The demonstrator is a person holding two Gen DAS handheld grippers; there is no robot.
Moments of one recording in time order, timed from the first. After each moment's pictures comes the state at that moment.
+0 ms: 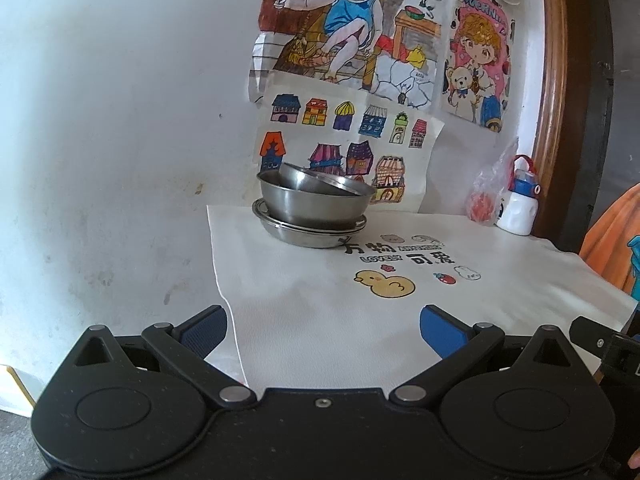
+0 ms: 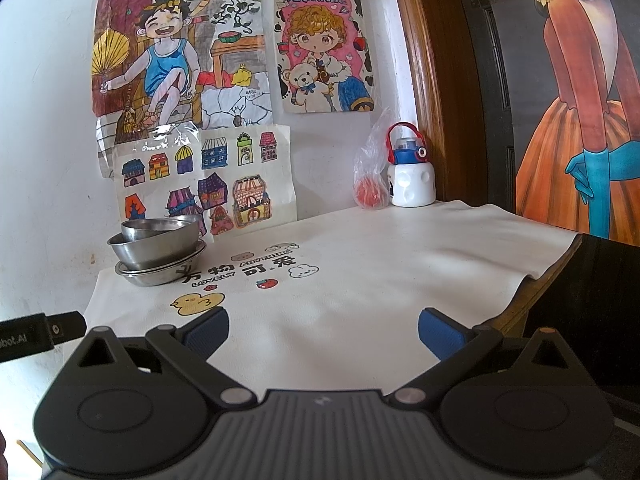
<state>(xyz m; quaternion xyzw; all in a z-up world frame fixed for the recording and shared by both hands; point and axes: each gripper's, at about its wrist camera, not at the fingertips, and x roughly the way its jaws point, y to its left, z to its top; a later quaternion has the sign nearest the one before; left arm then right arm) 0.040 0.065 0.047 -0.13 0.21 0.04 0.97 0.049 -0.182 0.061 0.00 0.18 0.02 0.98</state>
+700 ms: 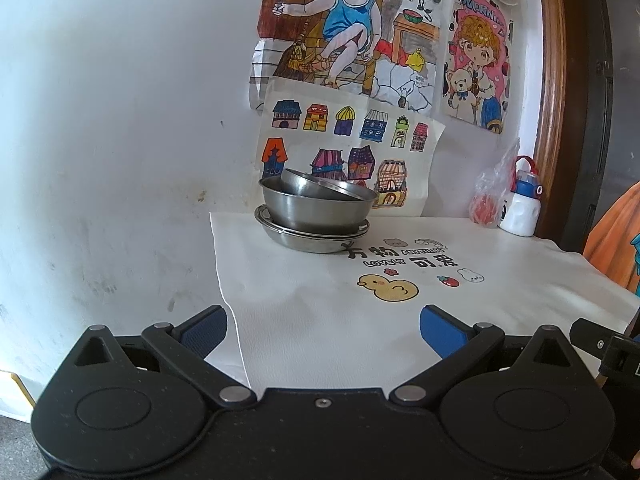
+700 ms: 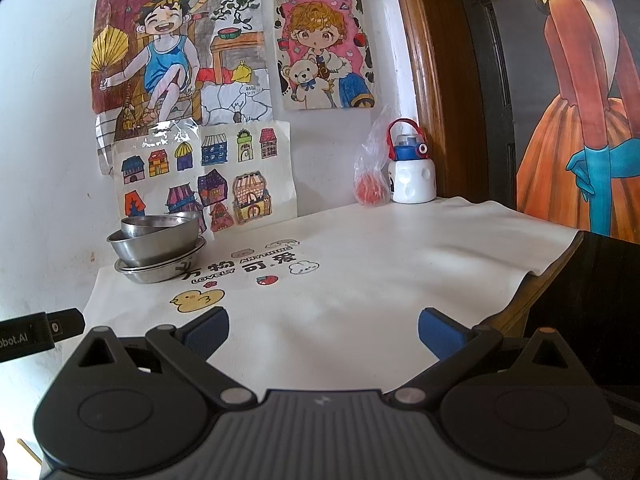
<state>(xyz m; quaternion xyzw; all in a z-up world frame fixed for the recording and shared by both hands) 0.040 0.064 0.047 -0.12 0.21 0.05 0.97 0.049 -0.179 0.058 0.00 0.18 0.02 0.98</state>
